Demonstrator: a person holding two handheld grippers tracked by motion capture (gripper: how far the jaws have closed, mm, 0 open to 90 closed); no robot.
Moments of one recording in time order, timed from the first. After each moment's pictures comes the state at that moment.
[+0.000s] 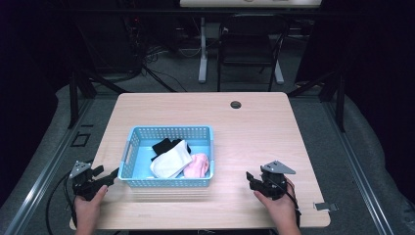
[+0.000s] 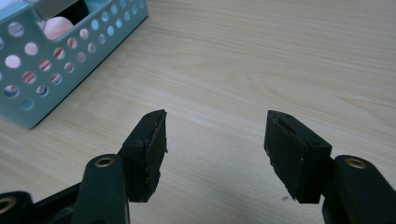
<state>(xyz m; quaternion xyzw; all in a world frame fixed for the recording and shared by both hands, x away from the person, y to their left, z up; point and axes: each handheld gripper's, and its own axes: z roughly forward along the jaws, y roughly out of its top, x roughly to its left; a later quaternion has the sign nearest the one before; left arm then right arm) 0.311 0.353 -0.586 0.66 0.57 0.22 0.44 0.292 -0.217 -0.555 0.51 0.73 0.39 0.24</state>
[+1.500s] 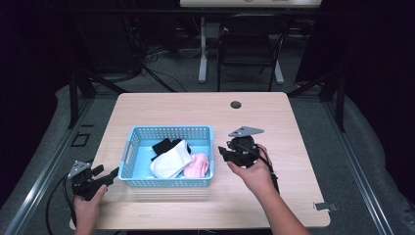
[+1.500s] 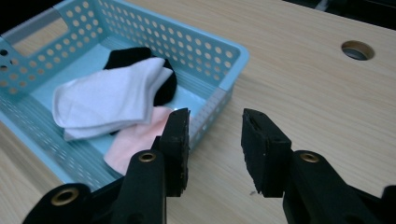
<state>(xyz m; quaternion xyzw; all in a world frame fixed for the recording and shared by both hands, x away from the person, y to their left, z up) 0.311 0.353 -0.584 0.65 0.57 0.22 0.45 0.344 -0.128 -0.455 0.44 0.79 0.39 0.18</state>
